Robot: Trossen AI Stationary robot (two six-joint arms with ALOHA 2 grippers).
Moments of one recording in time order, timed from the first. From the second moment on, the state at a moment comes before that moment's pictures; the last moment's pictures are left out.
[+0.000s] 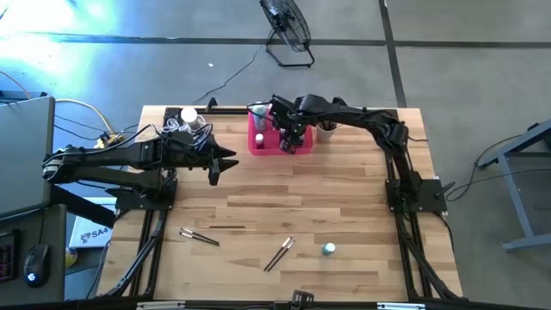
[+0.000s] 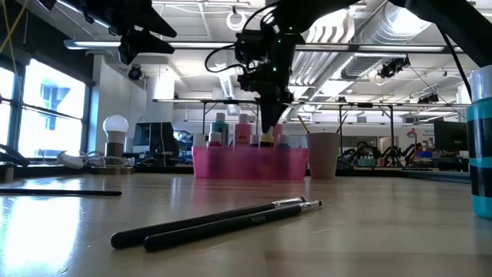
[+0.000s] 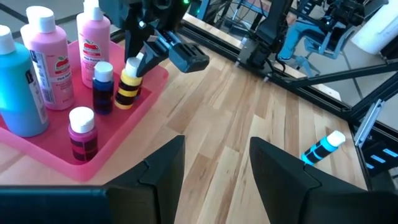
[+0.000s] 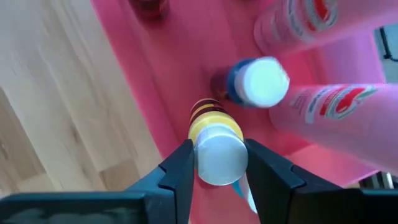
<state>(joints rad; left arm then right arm) 0.13 0.78 0.69 -0.23 -0.09 -0.40 -0.41 2.10 1.88 -1.06 0.10 -0.06</state>
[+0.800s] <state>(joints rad) 0.13 0.78 0.69 -0.24 -0.10 -0.40 -0.41 2.10 1.88 -1.06 0.08 -0.07</state>
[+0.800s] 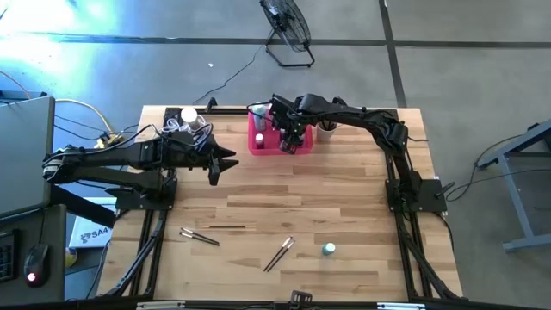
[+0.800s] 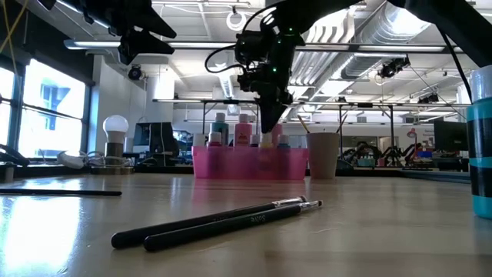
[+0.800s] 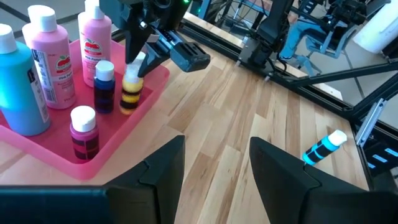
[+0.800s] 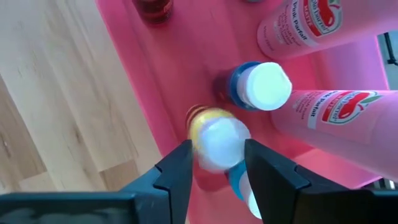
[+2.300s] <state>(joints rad) 0.13 0.78 0.69 -0.23 -0.15 -0.40 -0.28 1.74 2.00 -1.10 -0.03 0.03</state>
